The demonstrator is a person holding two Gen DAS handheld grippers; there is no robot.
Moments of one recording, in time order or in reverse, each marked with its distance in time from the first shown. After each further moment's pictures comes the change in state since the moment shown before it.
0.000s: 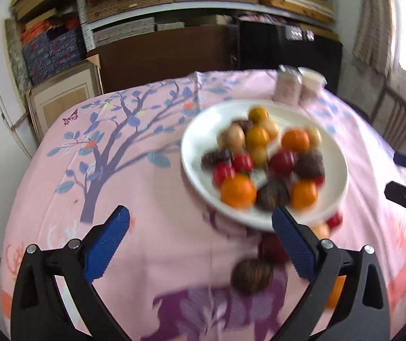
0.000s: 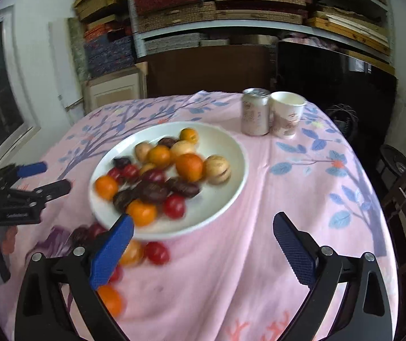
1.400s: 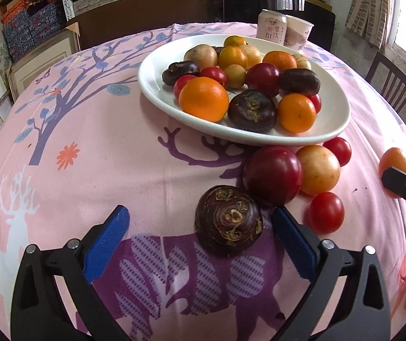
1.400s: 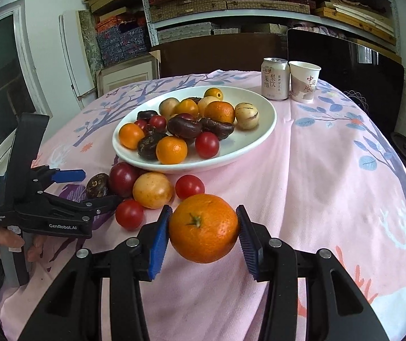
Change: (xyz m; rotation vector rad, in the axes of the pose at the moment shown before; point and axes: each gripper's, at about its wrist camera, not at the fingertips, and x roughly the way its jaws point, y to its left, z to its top) left arm 0.051 -0.026 -0.047 -0.022 0.143 -0.087; right arm 0.012 0.011 -0.050 0.083 -0.021 -0.015
